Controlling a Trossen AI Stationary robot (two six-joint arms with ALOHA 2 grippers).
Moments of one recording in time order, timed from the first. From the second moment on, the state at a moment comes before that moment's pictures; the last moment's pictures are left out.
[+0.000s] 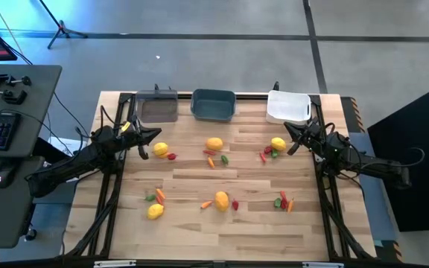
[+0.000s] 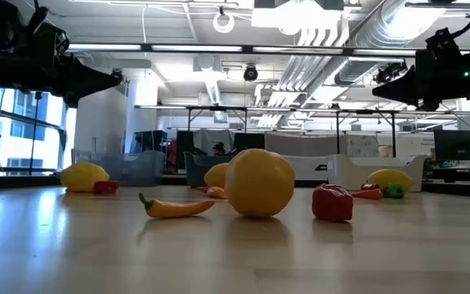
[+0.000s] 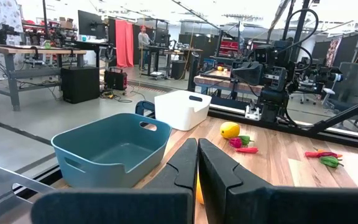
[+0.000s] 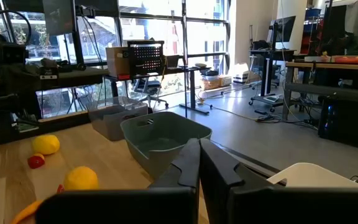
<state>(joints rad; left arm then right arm) 0.47 0.04 0.01 0.07 0.09 -0.09 -0.25 0.01 0.01 0.07 0.41 0.00</state>
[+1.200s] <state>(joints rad) 0.47 0.04 0.01 0.07 0.09 -0.09 -0.26 0.50 0.24 -0.01 0.39 0.27</state>
